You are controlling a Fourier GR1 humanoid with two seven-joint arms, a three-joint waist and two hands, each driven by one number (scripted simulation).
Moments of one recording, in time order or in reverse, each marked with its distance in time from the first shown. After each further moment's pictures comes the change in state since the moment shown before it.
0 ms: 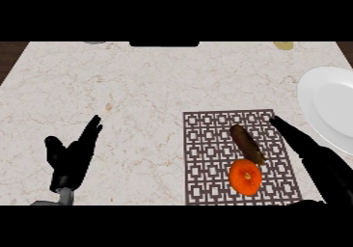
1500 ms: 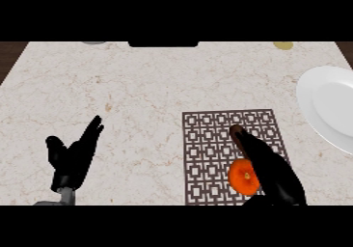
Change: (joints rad) left arm 0.008 -0.066 0.069 0.001 -0.068 -0.069 0.017; right arm 0.000 0.283 0.135 0.282 0.361 0.047 -0.027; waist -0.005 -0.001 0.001
